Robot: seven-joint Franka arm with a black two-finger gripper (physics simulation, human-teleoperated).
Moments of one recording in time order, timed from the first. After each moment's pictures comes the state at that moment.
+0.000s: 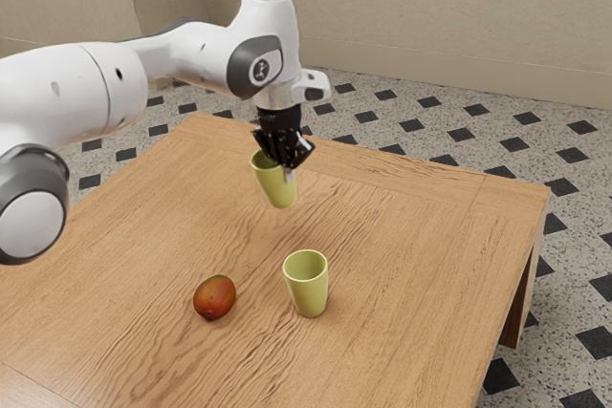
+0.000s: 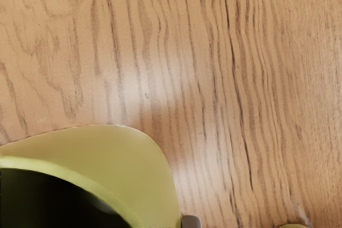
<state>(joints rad) -0.23 0.50 0.10 -1.35 -0.03 1.83 0.05</state>
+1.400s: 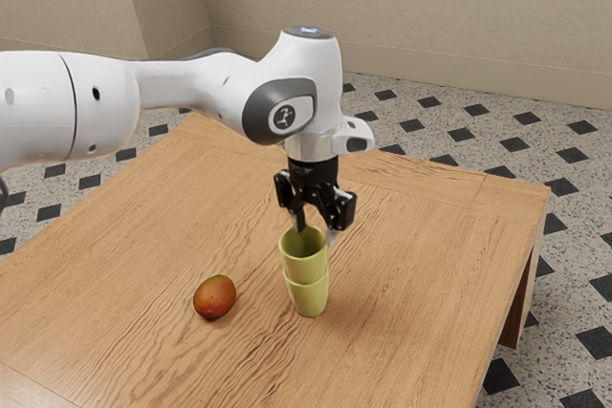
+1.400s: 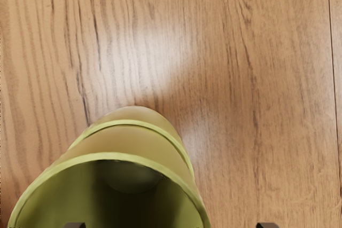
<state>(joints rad) -0.38 0.29 0.03 -1.68 -0.02 1.88 -0.24</state>
